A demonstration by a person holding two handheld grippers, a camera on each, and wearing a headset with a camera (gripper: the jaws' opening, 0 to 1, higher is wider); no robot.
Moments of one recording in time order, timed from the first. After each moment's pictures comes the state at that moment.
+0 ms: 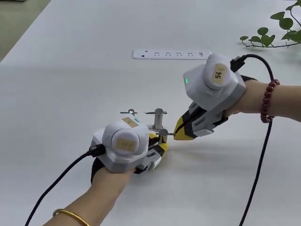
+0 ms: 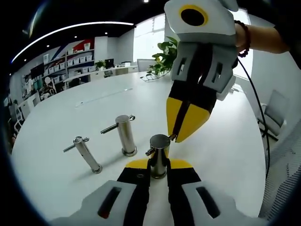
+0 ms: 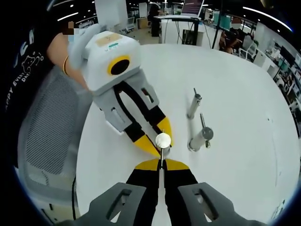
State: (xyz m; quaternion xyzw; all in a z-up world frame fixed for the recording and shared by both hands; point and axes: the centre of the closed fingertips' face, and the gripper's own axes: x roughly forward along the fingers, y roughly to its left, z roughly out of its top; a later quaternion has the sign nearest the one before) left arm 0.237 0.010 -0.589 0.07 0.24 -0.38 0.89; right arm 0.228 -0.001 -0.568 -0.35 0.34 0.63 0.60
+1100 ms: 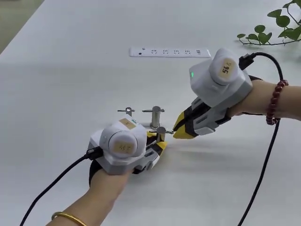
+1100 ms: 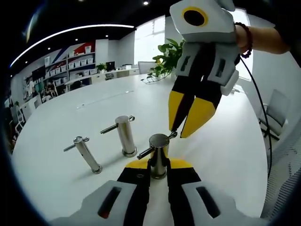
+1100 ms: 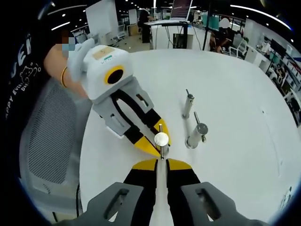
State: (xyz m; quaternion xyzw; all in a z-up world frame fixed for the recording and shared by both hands) left arm 0.236 0.009 -0.589 0.08 0.23 -0.37 0.90; right arm 0.221 -0.003 -0.557 -0.32 0.35 0.61 0.64
